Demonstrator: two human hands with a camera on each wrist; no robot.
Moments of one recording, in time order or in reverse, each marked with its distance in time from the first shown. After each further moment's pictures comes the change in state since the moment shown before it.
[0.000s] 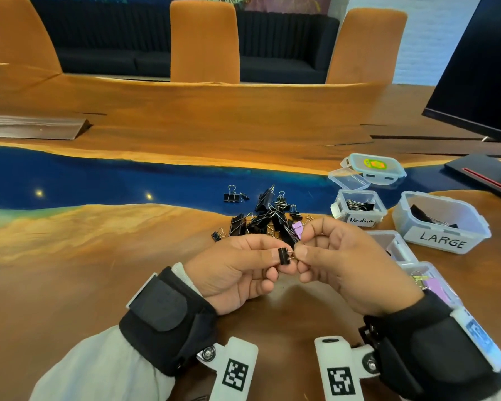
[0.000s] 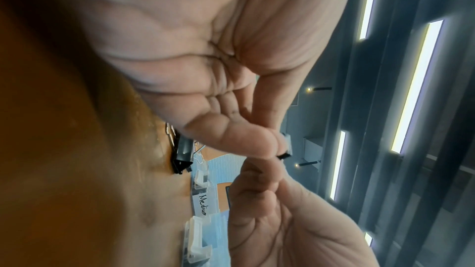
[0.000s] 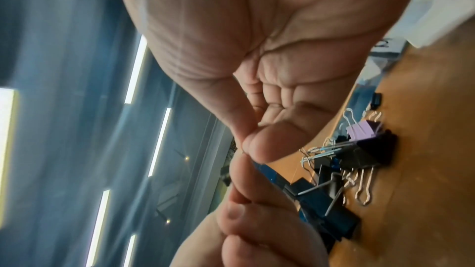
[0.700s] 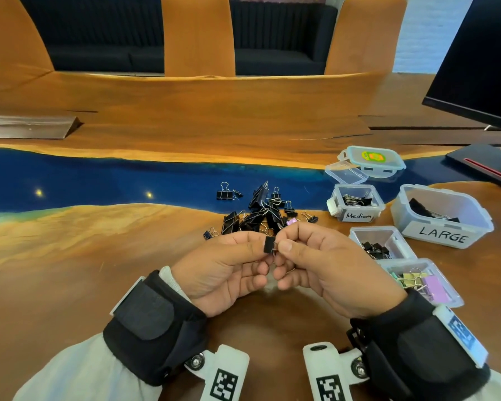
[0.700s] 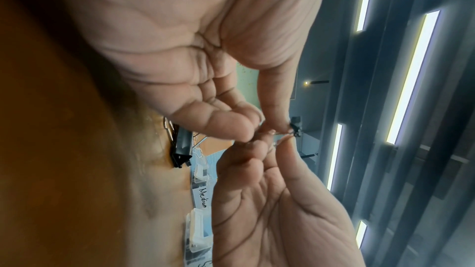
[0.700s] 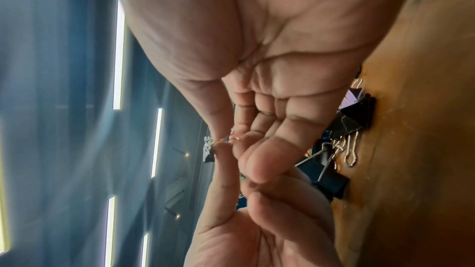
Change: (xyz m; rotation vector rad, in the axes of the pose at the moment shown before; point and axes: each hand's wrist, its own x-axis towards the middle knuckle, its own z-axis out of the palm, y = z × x) left_hand 0.007 0.000 -0.001 -0.030 0.057 0.017; right_hand 0.007 0.012 0.004 0.056 -0.164 0.039
